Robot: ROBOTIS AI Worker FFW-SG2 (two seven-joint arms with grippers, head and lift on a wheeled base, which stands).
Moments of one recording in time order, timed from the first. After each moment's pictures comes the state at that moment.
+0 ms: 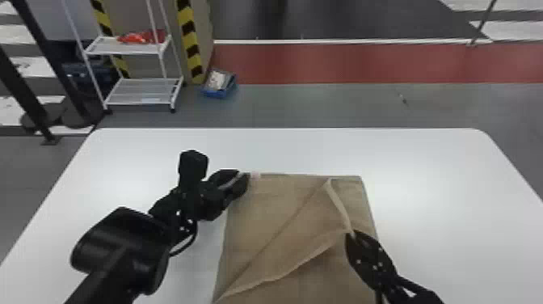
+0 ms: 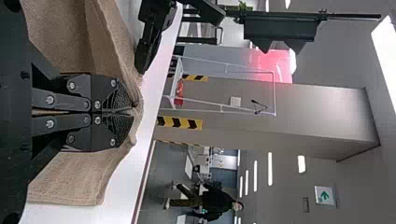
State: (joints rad) left arm -0.18 0.28 -0.33 -1.33 0.20 0.27 -0.28; right arm 0.64 -0.20 0.13 -1.89 0.01 -0.37 0.26
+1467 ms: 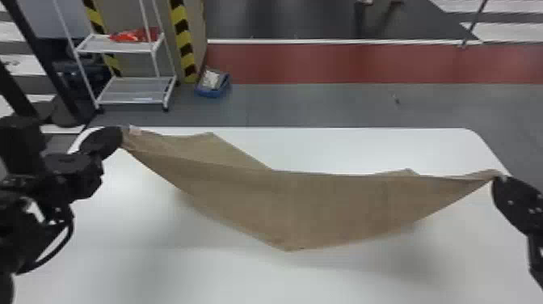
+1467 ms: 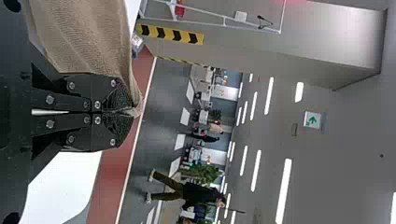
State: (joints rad) left arm 0.22 0.44 0.18 -2.05 0.43 0.47 0.00; right arm 0.65 -0.21 -0.38 -2.12 -0.21 -0.11 0.33
